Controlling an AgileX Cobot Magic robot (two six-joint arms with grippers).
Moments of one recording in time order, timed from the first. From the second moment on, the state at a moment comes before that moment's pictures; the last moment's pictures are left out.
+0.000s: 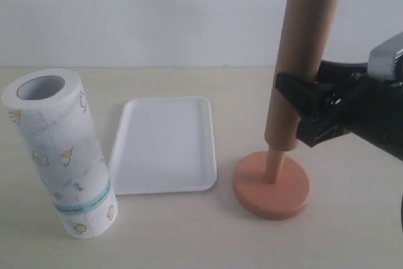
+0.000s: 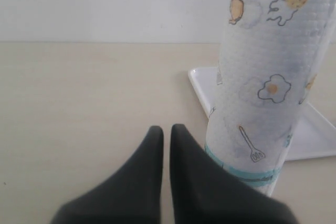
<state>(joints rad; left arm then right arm) -0.10 0.00 0.00 -0.14 0.30 0.06 0.24 1.40 -0.38 -0.54 -1.02 0.32</state>
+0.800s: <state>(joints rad) -0.10 0.00 0.00 -0.14 0.30 0.06 0.24 0.78 -0.88 -1.20 -0.55 1.19</state>
